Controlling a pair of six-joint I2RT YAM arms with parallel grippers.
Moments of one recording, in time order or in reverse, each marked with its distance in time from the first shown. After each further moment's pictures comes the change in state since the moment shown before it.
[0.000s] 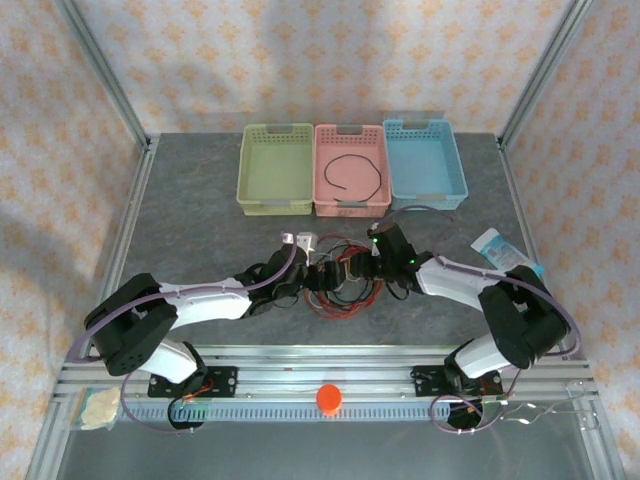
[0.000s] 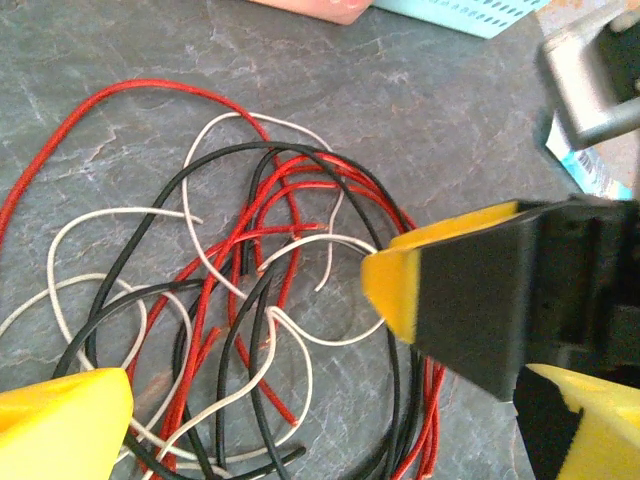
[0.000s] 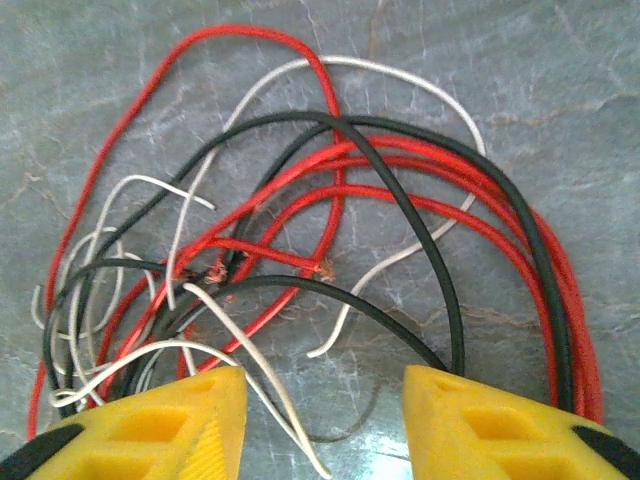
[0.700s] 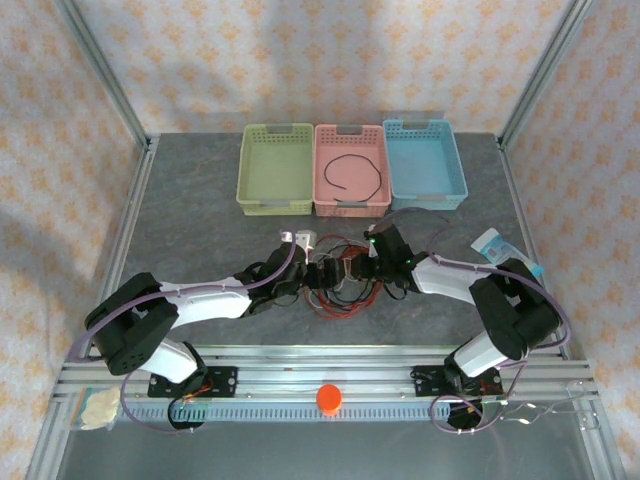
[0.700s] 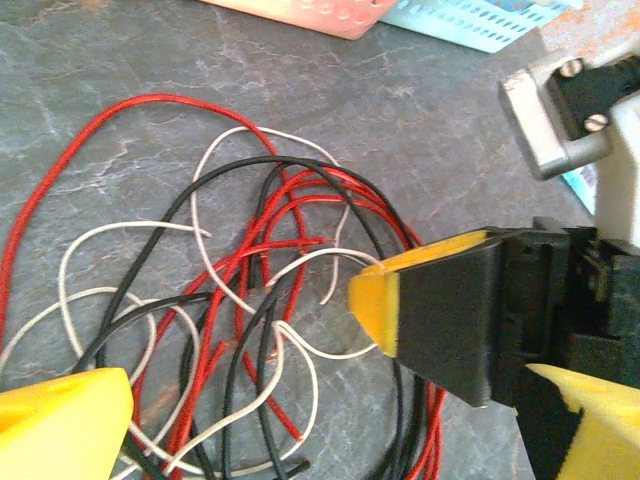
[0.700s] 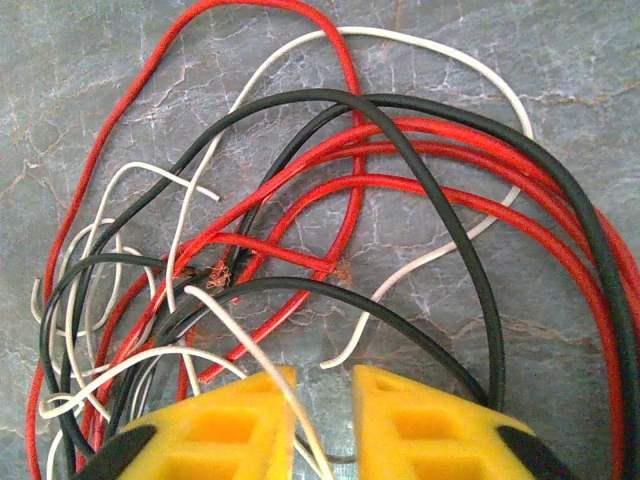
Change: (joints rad) left arm 0.014 0.005 0.004 -0.008 -0.015 0.005; right arm 0.000 0.043 0.000 0.048 -0.039 0.005
